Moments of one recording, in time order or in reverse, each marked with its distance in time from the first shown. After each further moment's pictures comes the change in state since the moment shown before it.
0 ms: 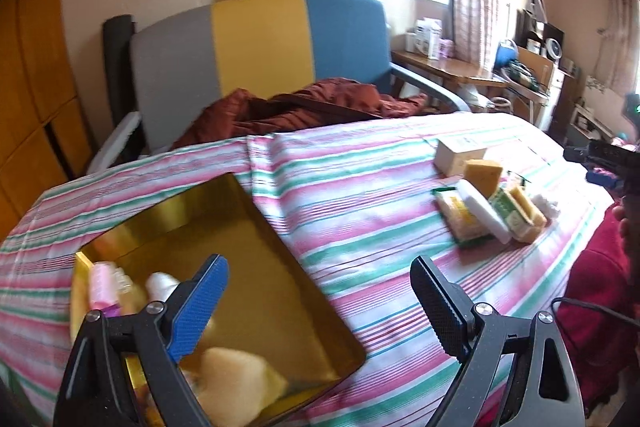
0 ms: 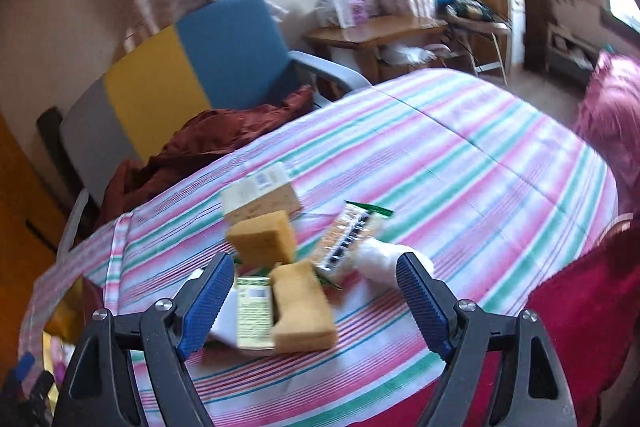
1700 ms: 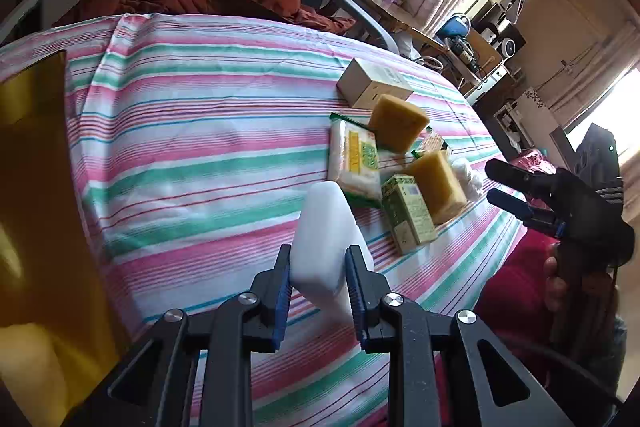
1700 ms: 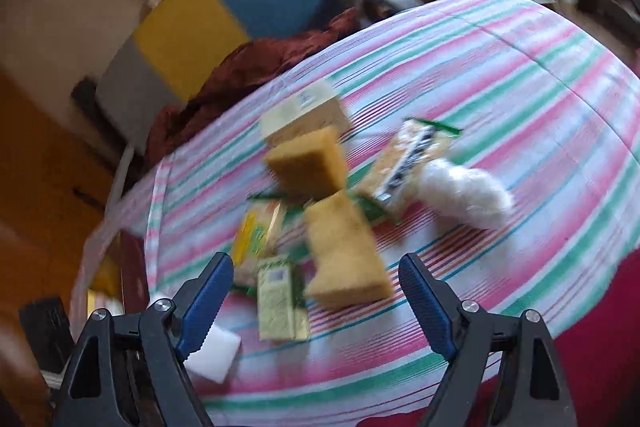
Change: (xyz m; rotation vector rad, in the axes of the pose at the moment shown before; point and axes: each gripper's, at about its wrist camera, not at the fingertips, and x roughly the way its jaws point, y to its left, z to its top) left arm 0.084 -0.045 -0.016 -0.202 0.326 -0.418; right arm 0.042 0.035 -0.030 -0.140 0.312 0.253
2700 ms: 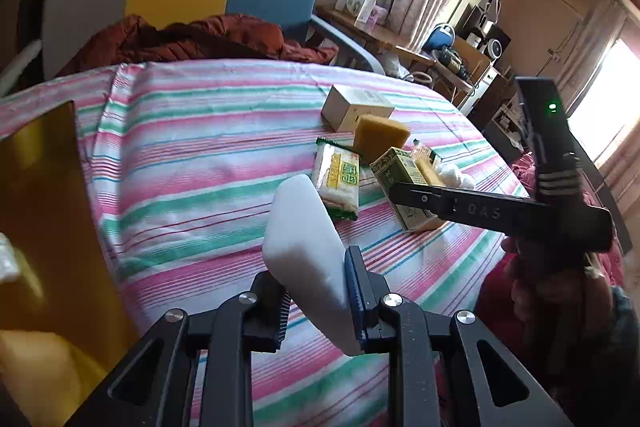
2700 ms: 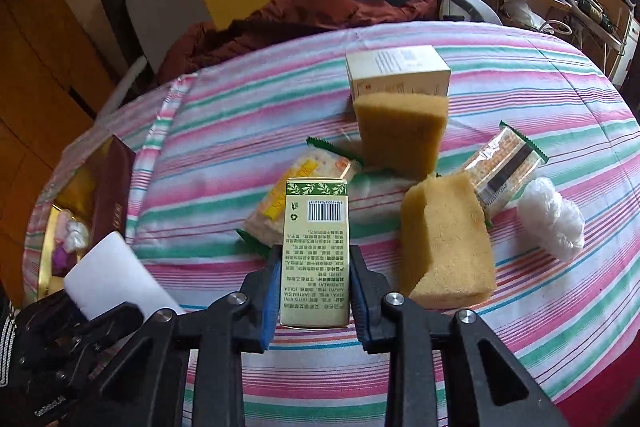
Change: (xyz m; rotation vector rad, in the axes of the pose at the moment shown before) left arm -0.028 -0.023 -0.011 0.116 -0.138 0.036; right arm 0.043 0.062 -0.012 -0.208 0.040 -0.084
